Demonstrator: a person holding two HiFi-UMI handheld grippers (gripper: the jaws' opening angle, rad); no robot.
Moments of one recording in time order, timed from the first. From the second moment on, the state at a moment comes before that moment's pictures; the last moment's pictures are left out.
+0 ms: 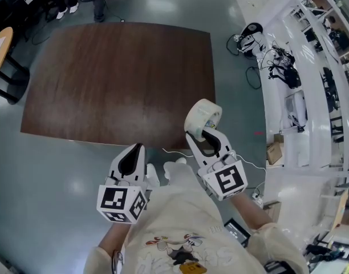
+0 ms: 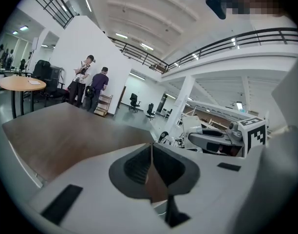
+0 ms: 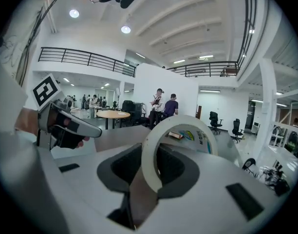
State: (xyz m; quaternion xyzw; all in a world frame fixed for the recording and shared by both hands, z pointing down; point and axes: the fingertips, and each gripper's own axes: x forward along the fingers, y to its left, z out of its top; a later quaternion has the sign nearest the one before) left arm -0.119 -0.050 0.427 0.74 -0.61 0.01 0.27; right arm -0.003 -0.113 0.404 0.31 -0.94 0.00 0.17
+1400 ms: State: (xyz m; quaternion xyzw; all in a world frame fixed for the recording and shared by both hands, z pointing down) left arm -0.077 -0.036 0.380 0.78 -0.58 0.04 0.22; right arm 0.068 -0.051 0.359 0.36 -0.93 0.06 0.10
